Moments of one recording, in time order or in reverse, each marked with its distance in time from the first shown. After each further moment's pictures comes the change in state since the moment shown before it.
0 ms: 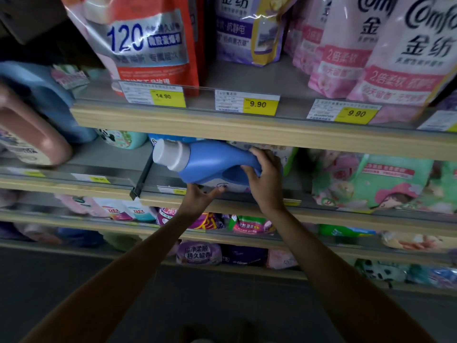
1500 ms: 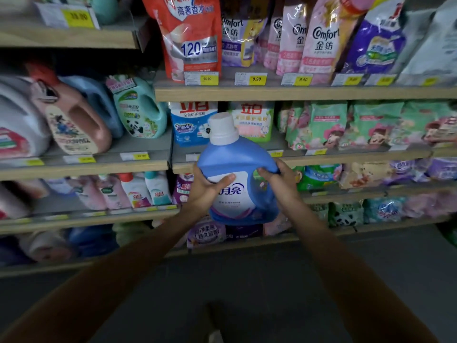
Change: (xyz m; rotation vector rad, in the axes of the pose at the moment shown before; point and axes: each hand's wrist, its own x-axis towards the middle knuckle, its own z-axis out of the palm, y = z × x) left_hand -0.237 0.084 -0.093 -0.137 -0.089 0.065; right_hand -0.219 -0.181 -0.053 0.384 0.117 0.541
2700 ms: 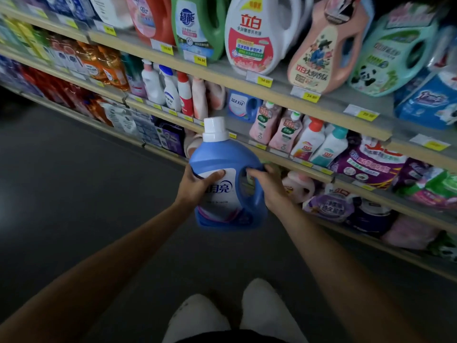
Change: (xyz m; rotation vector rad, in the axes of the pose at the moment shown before) left_hand -0.189 -0.078 -0.551 -0.026 0.618 -0.389; right_hand -0.235 0.036 0.535 -0.070 -0.583 0.415
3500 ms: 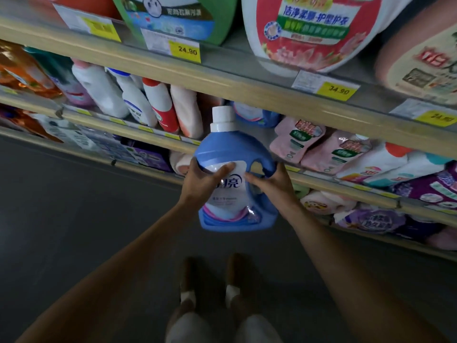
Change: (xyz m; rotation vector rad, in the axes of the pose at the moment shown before) left_hand 0.366 -0.041 0.017 0.173 -0.165 -0.120; right_hand 0.321 0.023 0.106 -0.137 0.152 -0.006
